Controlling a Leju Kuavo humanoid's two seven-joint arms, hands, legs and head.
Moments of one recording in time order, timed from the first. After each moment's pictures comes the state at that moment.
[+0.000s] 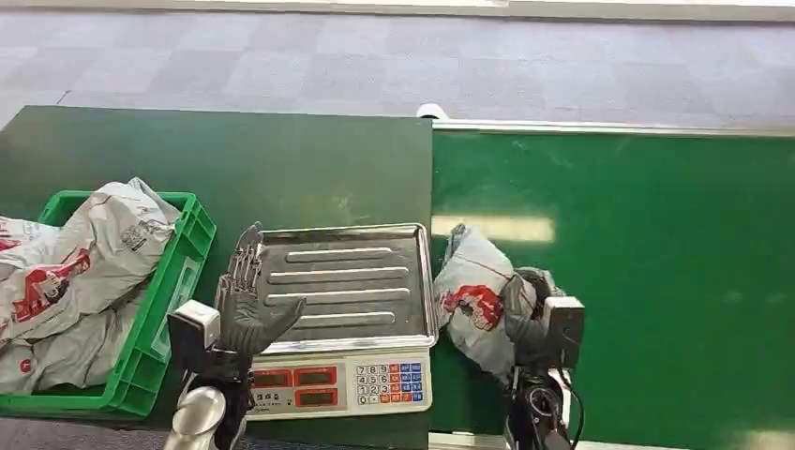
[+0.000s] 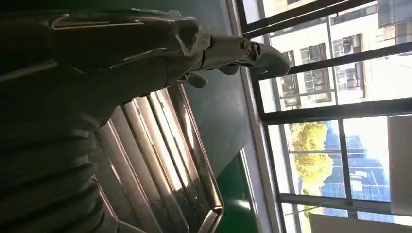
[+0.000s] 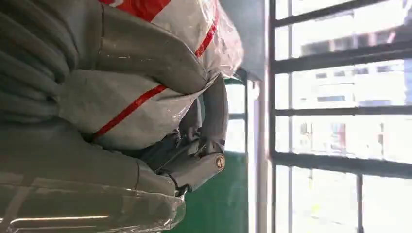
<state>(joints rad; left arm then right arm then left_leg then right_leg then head) -0.07 -0.17 -0.15 -1.43 -0.12 0.09 -0.52 -0.17 0.25 0.04 -1.09 0.09 -0.14 -0.57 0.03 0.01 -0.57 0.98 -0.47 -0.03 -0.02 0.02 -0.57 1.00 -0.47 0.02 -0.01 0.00</state>
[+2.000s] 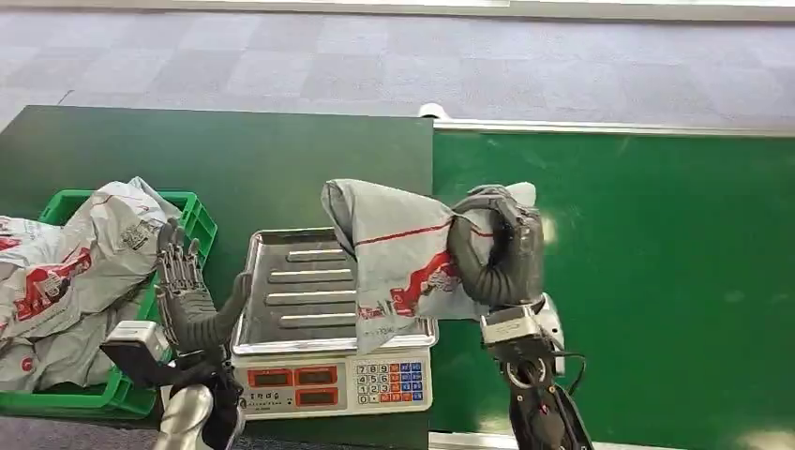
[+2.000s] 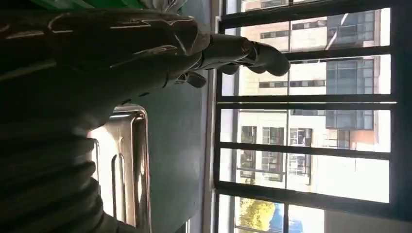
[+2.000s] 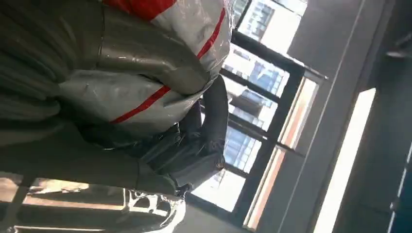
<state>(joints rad) -0.07 -0.17 -0.13 -1.47 0.06 0.37 -0.70 -0.31 0.14 0.47 -1.46 0.38 -0.20 -0.59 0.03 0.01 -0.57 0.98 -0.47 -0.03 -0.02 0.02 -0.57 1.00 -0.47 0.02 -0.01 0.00</state>
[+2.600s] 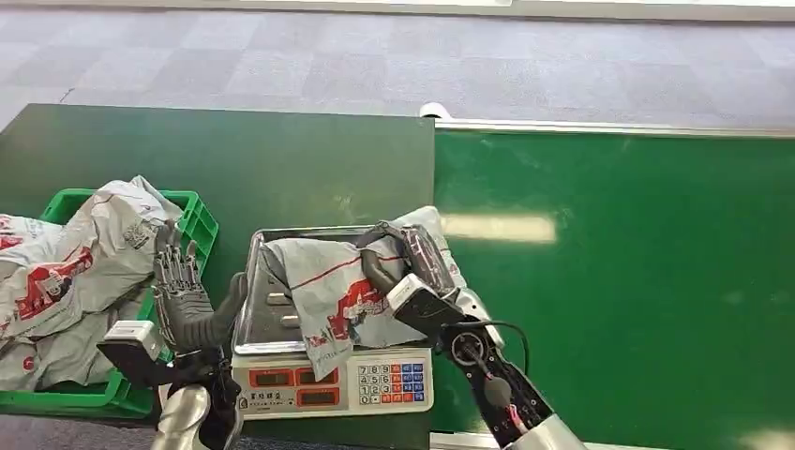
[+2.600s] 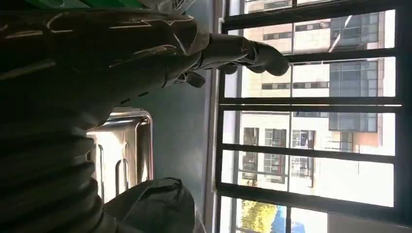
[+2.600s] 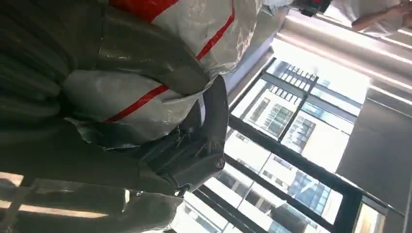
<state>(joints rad) -0.07 -0.15 -0.14 -1.46 0.09 0.39 -0.70 -0.49 0.14 0.69 -0.97 0.27 -0.07 -0.57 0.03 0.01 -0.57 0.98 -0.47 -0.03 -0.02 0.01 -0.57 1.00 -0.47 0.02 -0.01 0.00</state>
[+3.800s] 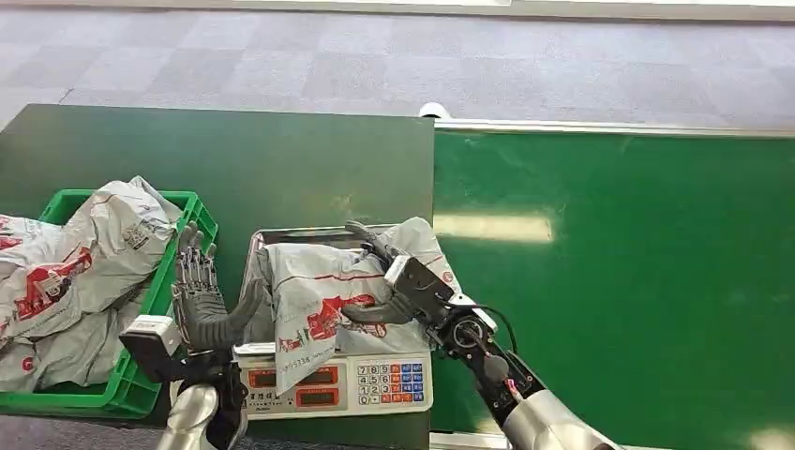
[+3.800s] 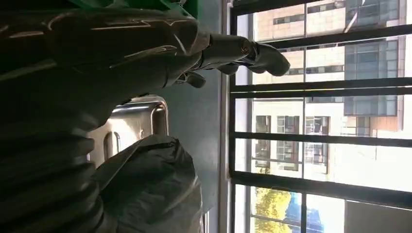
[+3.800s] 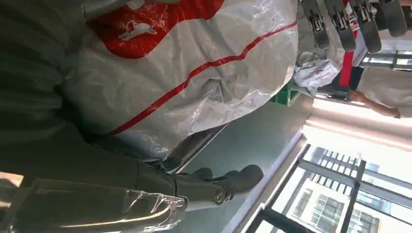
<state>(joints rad) -0.09 -0.13 -0.17 -1.39 0.10 0.37 -0.70 -0.60 0.15 0.71 -0.69 0.05 0.27 -0.52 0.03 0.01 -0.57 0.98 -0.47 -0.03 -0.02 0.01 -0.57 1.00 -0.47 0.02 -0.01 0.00</state>
